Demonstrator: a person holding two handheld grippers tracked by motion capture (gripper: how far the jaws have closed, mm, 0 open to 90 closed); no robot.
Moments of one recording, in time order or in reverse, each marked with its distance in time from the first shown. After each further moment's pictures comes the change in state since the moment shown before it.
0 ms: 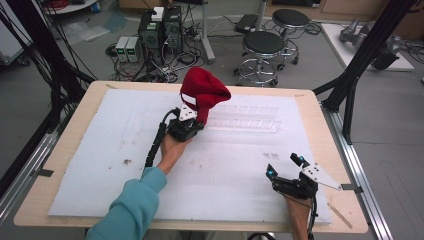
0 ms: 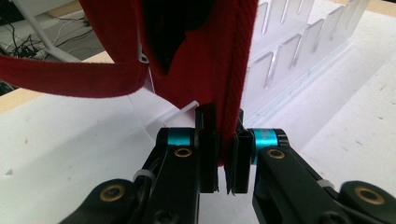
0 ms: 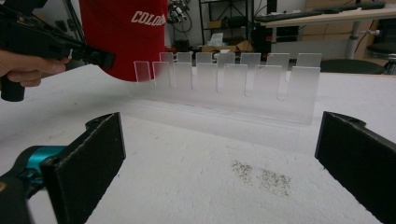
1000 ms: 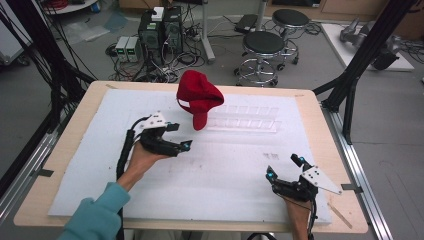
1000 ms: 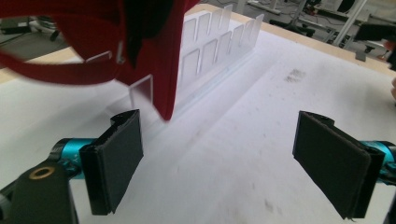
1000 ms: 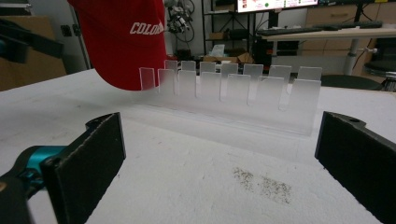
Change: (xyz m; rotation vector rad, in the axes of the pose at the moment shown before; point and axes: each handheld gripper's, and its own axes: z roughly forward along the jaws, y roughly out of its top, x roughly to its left) left arm 0.026 -0.028 -0.092 -0.109 -0.271 -0.026; right arm 0.004 -0.003 -0.005 -0.046 0.007 -0.039
